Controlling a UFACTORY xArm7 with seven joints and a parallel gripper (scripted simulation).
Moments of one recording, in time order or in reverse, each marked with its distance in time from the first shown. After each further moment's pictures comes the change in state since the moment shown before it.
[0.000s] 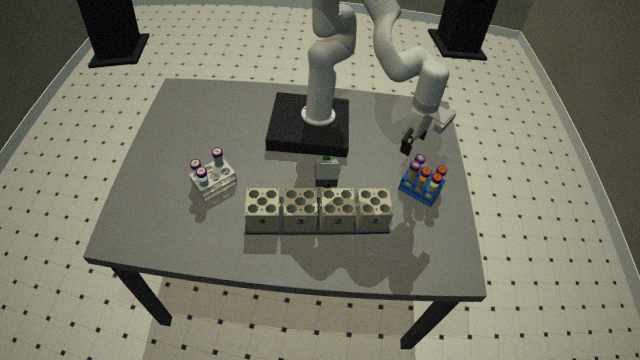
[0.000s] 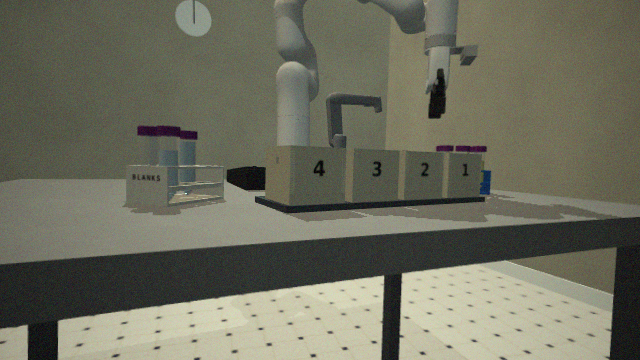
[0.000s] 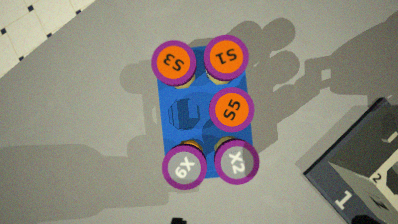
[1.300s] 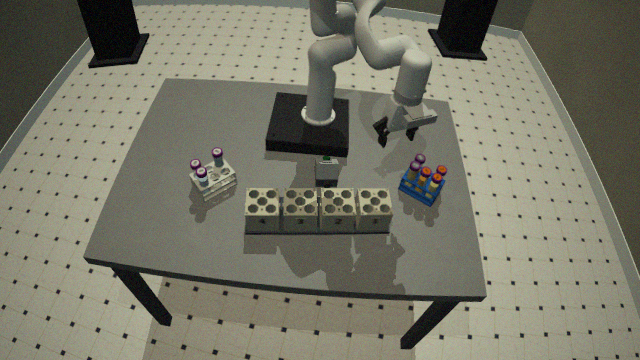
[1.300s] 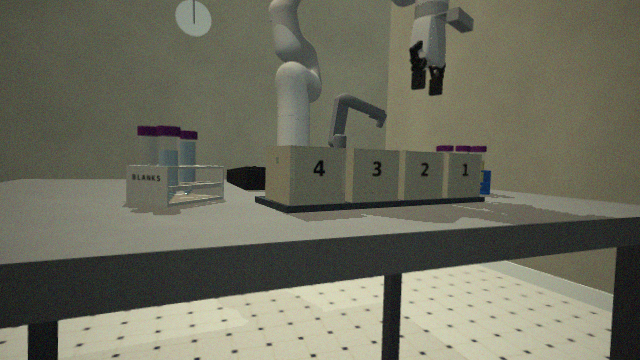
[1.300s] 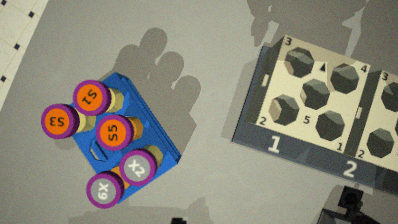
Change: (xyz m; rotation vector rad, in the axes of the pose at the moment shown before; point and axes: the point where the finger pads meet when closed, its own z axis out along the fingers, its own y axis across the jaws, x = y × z) arm -0.029 0.069 -0.048 0.005 -0.002 0.499
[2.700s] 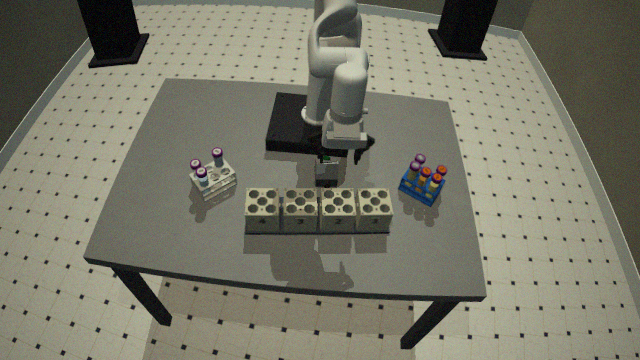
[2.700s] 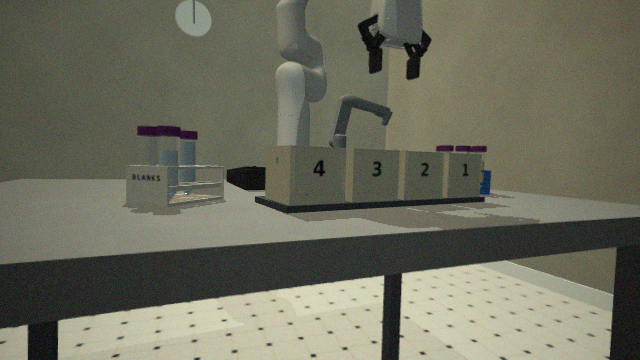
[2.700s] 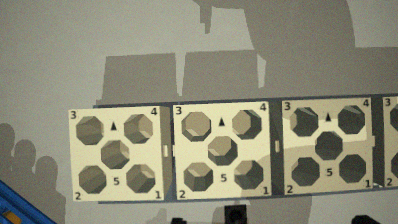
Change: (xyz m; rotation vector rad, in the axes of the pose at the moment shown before) arm 0.020 0.186 -0.001 -0.006 0.004 0.361
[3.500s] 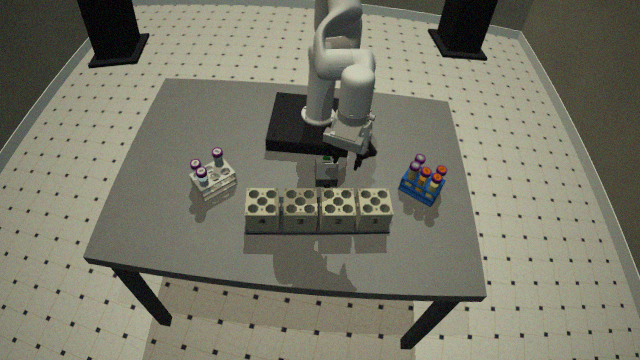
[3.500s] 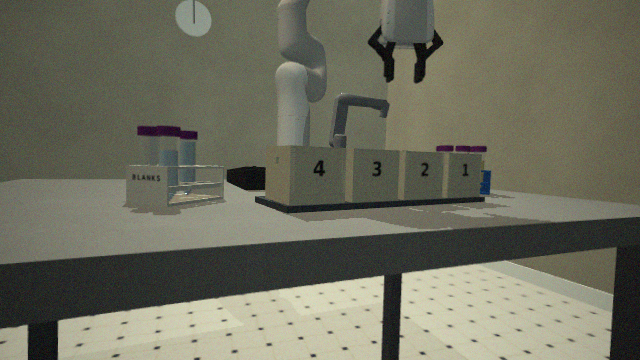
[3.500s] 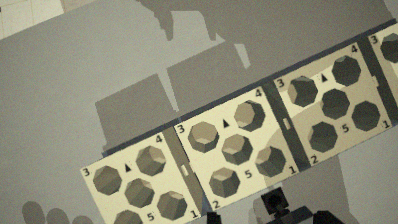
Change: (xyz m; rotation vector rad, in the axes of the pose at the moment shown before) arm 0.003 -0.022 0.000 0.021 -0.016 0.391
